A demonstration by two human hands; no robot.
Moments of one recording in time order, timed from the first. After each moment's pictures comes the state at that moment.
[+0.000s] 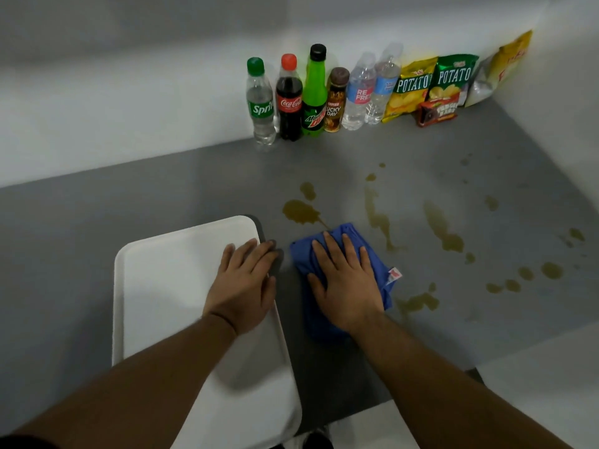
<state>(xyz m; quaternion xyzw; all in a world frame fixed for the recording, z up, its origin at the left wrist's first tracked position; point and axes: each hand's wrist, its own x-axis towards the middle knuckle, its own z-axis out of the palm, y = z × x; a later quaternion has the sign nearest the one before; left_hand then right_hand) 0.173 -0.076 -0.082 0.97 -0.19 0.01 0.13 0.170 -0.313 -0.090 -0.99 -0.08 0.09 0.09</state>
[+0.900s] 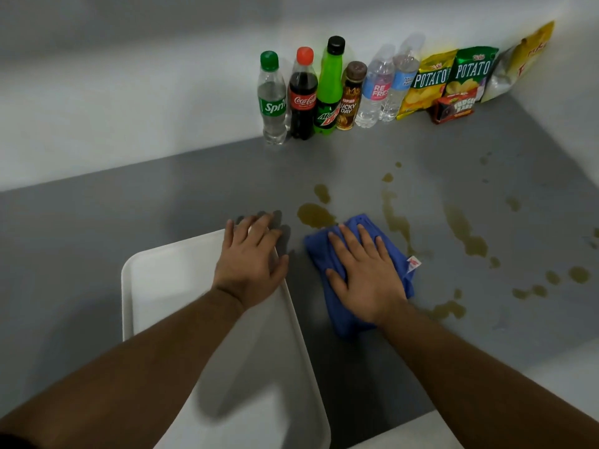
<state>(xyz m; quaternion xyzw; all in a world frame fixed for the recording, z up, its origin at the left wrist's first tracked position) 0.236 -0.056 -0.078 0.98 -0.18 0.01 0.11 0.200 -0.315 -0.088 -0.99 -0.10 0.09 0.06</state>
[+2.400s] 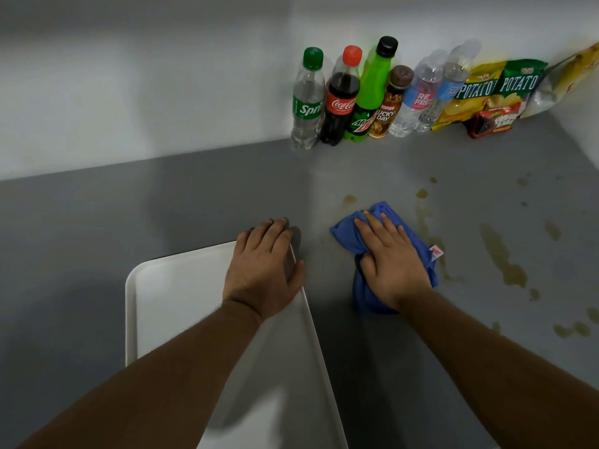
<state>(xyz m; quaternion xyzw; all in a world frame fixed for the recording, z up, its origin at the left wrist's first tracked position) 0.254 -0.041 -0.093 0.98 -0.14 0.08 0.15 0.263 -0.308 -0.078 -0.98 -0.10 0.09 0.13</state>
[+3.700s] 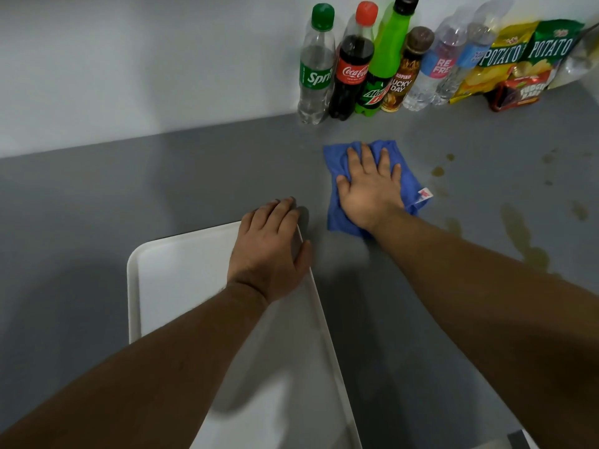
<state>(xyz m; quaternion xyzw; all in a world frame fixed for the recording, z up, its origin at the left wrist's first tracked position) 0.252 -0.043 -0.084 0.98 -0.14 0.06 0.15 0.363 -0.252 -0.084 -0.99 0.01 0.10 0.08</state>
